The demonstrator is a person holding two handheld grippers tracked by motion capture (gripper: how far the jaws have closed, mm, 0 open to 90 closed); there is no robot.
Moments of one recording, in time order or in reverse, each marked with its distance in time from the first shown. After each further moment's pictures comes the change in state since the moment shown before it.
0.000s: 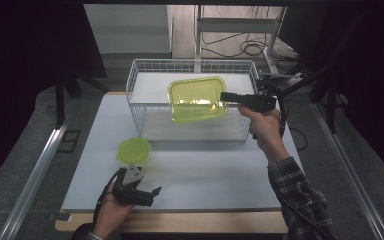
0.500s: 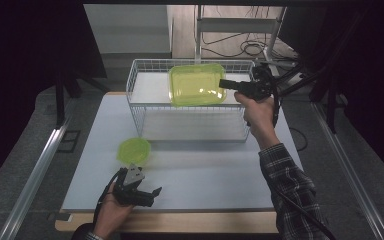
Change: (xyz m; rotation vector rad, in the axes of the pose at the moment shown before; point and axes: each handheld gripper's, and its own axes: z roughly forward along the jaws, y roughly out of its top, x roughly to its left) left arm -0.001 0.000 0.001 0.011 0.001 0.013; right arm -0.003 0.026 0.017 -0.056 -0.107 0.003
